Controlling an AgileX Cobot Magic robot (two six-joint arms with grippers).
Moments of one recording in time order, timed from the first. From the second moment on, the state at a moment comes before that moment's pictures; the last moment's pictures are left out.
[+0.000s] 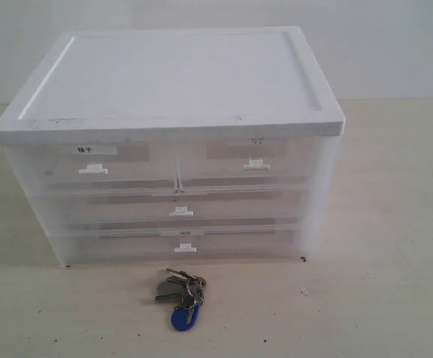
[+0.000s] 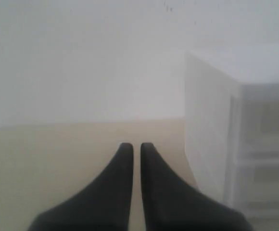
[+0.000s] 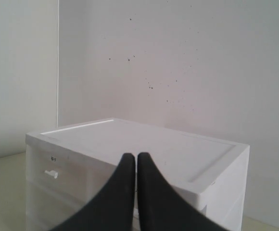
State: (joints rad) left arm 0.04 0.00 0.00 0.05 0.11 0.00; right arm 0.14 0.31 -0.09 -0.95 -0.68 0.92
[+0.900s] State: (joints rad) left arm 0.04 0.00 0.00 0.06 0.29 0.00; right arm 0.14 0.31 -0.09 -0.95 -0.69 0.92
